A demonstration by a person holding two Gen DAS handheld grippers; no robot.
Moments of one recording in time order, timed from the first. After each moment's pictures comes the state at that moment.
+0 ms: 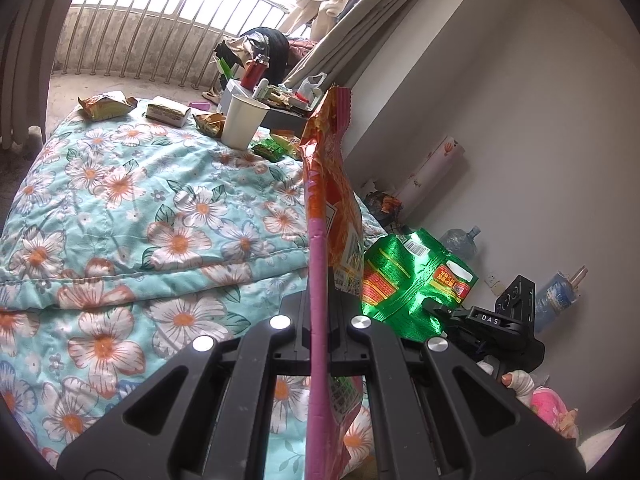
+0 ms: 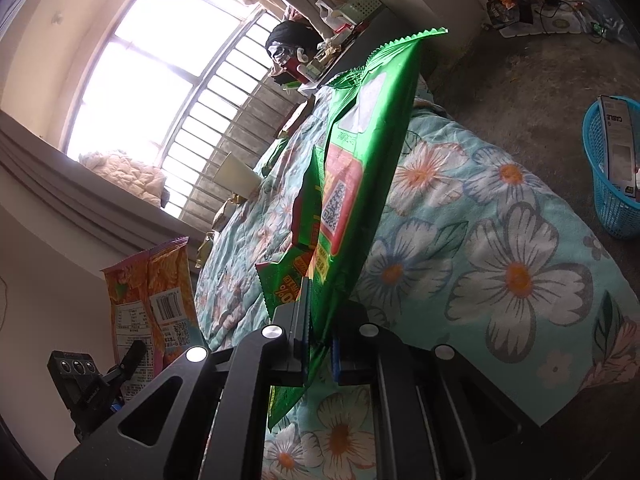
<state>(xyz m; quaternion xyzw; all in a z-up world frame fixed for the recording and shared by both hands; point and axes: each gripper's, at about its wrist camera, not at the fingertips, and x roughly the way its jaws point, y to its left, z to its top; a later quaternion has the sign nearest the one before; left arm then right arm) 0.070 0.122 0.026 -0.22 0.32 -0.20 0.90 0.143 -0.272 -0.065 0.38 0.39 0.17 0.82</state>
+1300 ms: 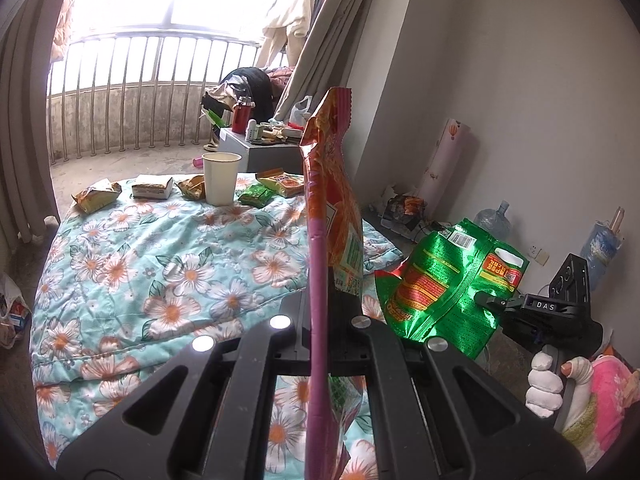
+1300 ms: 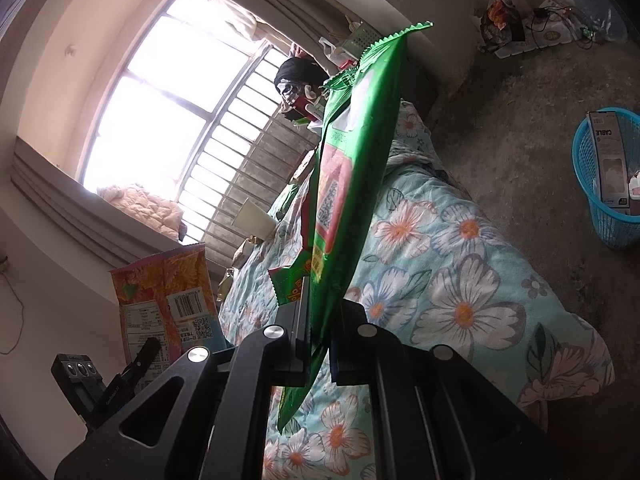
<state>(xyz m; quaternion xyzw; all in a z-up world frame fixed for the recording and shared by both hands) 0.085 0.058 0.059 -0.08 0.27 -0.17 0.94 0.112 -0.320 -0.059 0.41 0.33 0.16 0.83</state>
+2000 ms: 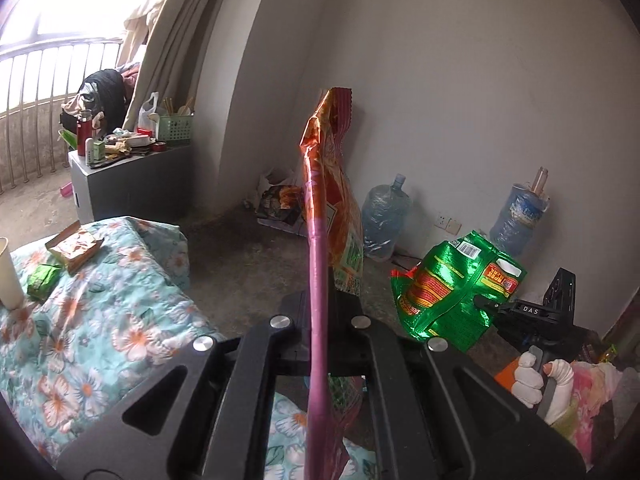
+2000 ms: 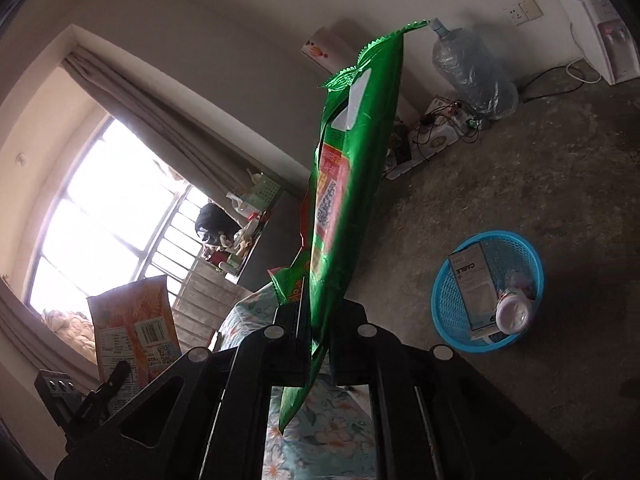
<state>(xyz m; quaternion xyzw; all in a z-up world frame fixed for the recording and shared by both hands) 0.222 -0.195 0.087 -0.04 0.28 -0.39 0.88 0.056 -0.569 -0.036 0.46 0.20 -0.10 0.86</state>
